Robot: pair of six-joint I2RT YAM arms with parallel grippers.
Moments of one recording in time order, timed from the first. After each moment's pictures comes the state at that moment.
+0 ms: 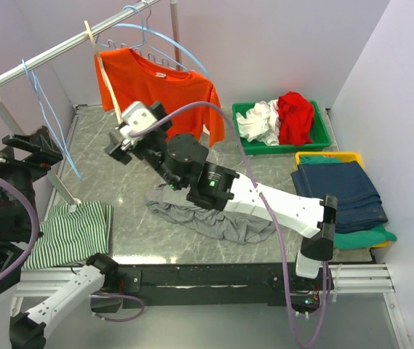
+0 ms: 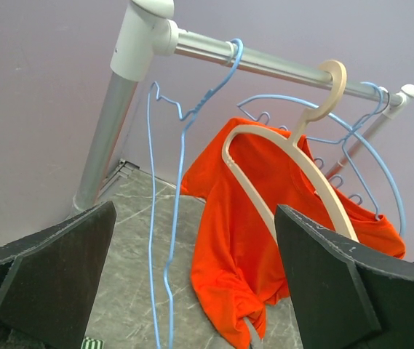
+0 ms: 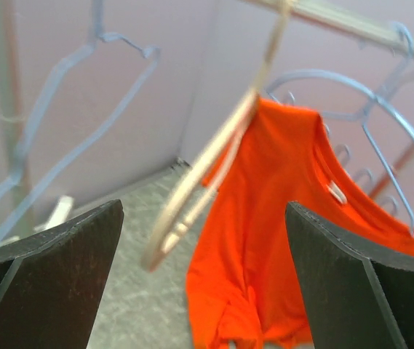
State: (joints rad) left arm -0.47 0.67 1.54 -0.62 -0.82 -0.27; right arm 1.26 1.75 1.90 0.11 0.48 -0.40
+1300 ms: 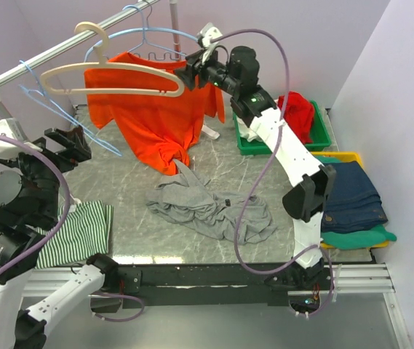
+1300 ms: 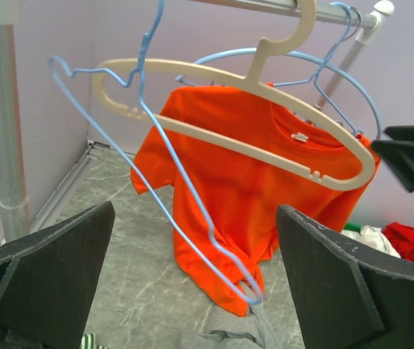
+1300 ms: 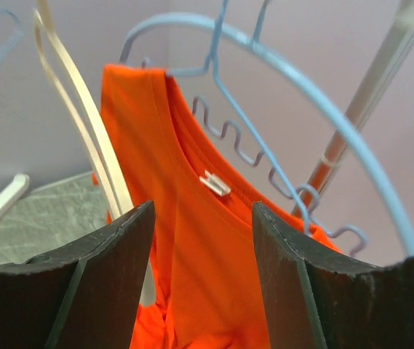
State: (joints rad) left arm -0.47 0.69 1.43 -0.59 -0.64 -0.25; right arm 0.54 1.98 2.22 -0.08 -0.41 -0.11
